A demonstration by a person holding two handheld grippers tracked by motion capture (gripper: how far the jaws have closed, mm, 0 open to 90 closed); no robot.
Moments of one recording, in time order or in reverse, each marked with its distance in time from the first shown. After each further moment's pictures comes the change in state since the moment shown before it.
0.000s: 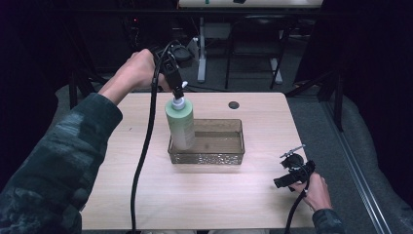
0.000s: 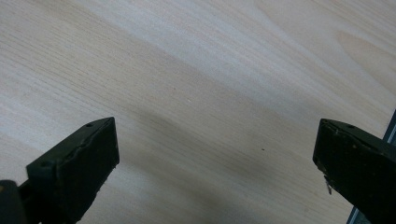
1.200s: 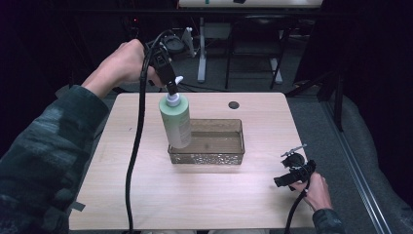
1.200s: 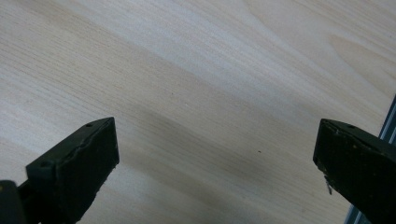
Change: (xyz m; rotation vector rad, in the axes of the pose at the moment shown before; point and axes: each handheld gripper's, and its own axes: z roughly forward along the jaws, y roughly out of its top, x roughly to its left) left arm -0.010 -0.011 -0.040 -0.013 0.016 0.038; right arm -0.002 0.000 -0.002 -0.019 0.000 0.005
